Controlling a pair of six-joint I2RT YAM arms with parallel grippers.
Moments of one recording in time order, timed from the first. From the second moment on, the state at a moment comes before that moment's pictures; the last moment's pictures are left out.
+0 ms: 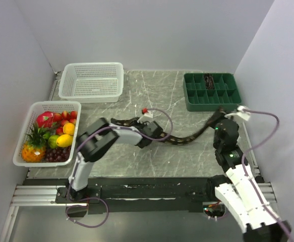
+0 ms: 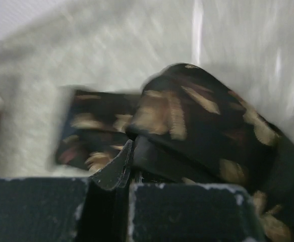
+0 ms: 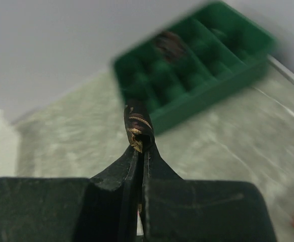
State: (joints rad) left arm -0.91 2.02 1.16 -0.15 -1.07 -0.41; right arm 0.27 0.64 0.58 -0.04 0.55 0.48
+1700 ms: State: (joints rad) left arm -0.31 1.86 0.74 0.54 0.51 -0.90; right arm -0.14 0.72 0.63 -0.14 0.22 0.54
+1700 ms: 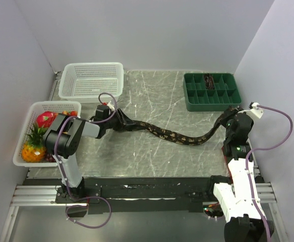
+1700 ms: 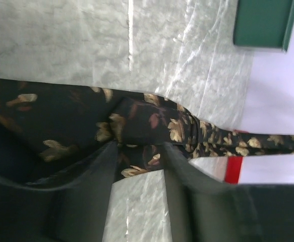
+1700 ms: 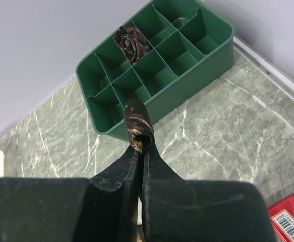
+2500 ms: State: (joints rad) left arm -0.30 1.92 0.79 0.55 0.44 -0.97; right arm -0.17 0.68 0.63 -0.17 0.35 0.57
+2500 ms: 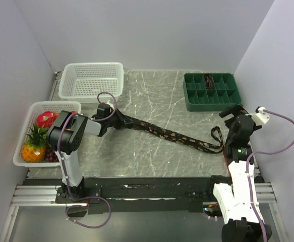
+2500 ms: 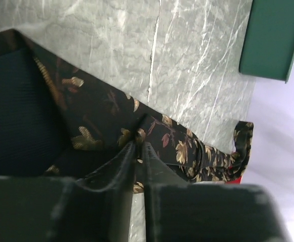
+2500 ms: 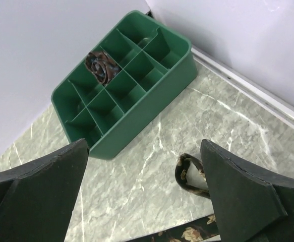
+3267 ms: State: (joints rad) left arm -0.29 1.69 0.78 0.49 0.39 -0.86; right arm -0.17 0.93 0.67 -0.18 0.14 0.49
